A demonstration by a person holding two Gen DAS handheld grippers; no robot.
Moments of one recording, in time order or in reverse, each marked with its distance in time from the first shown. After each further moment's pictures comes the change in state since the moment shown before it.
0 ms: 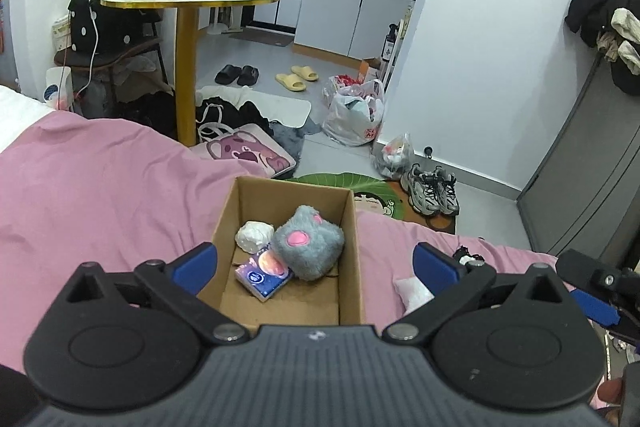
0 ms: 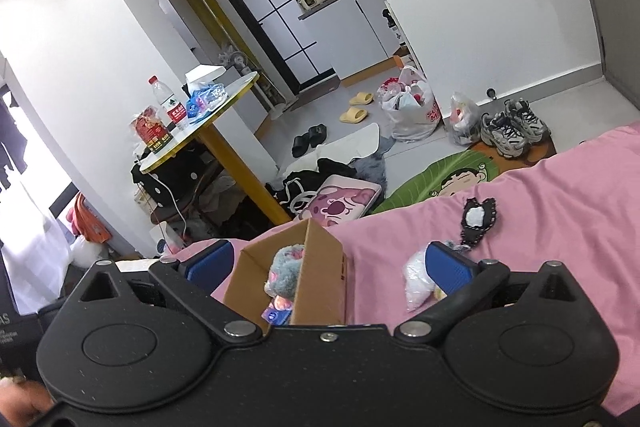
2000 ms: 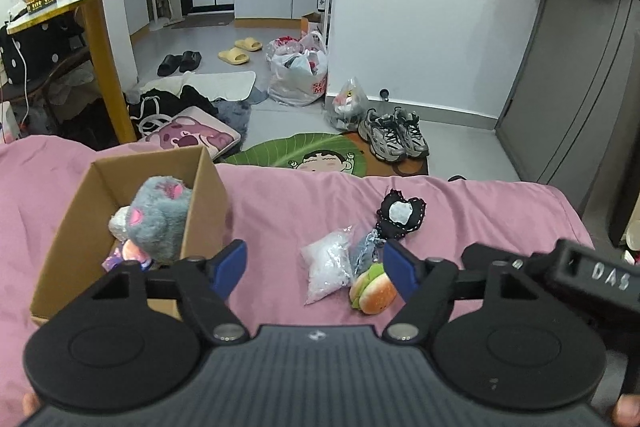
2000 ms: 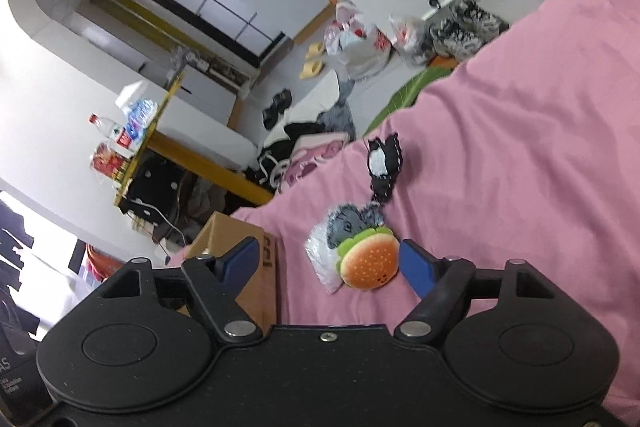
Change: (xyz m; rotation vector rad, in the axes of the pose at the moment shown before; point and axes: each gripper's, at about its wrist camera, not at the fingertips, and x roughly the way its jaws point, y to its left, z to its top) left arm 0.089 -0.140 -0.047 0.205 0.108 -0.032; right arm 0.057 -0.148 -0.013 0.335 0.162 0.034
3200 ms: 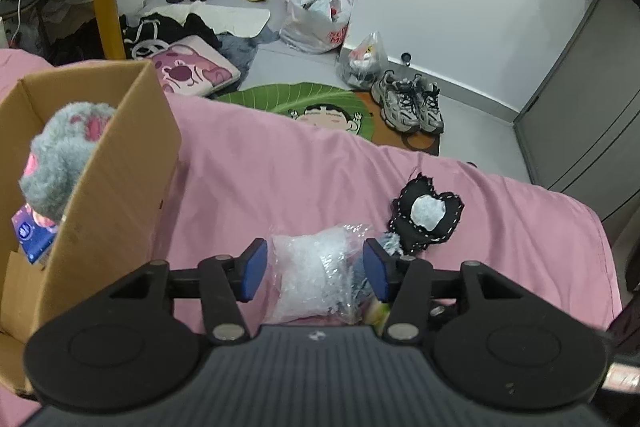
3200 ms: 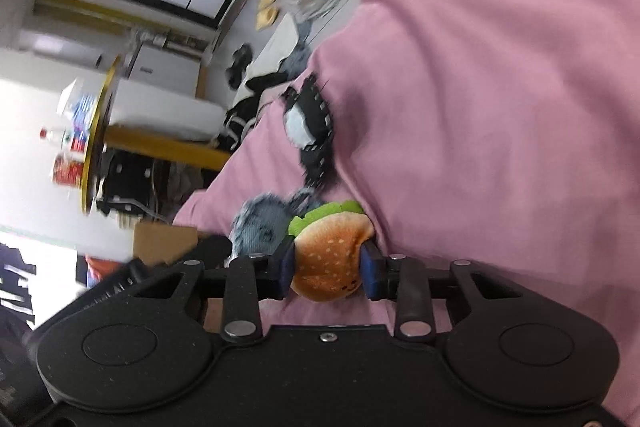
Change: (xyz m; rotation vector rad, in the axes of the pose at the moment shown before) left arm 0.113 -0.001 0.003 -0.175 0.155 -0.013; right arm 0.085 -0.058 0.006 0.194 0.171 -0.023
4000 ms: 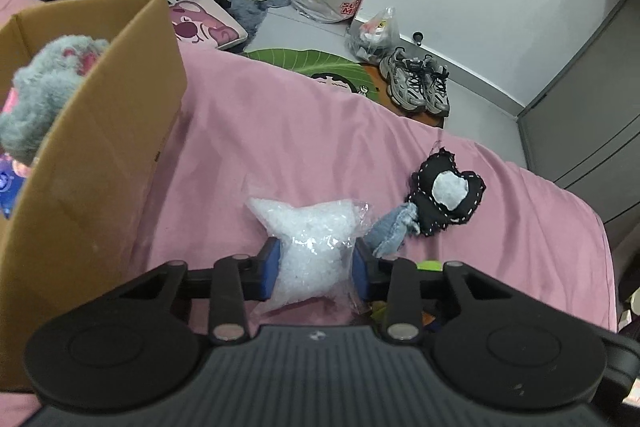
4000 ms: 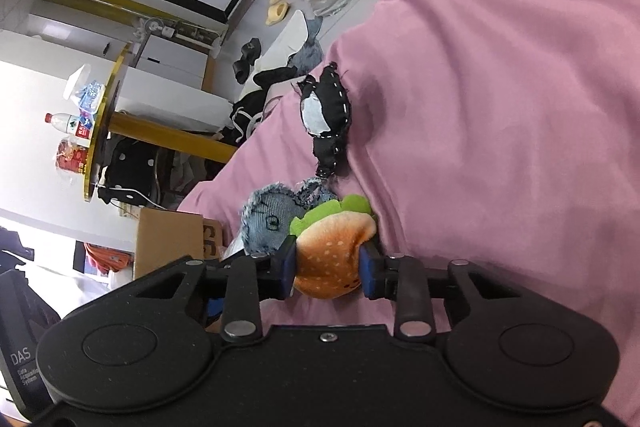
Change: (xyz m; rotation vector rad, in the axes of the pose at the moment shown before) left arm 0.013 0.018 -0.008 -0.088 0.085 -0.020; right arm 0.002 0.013 -0.001 -0.052 0.007 0.005
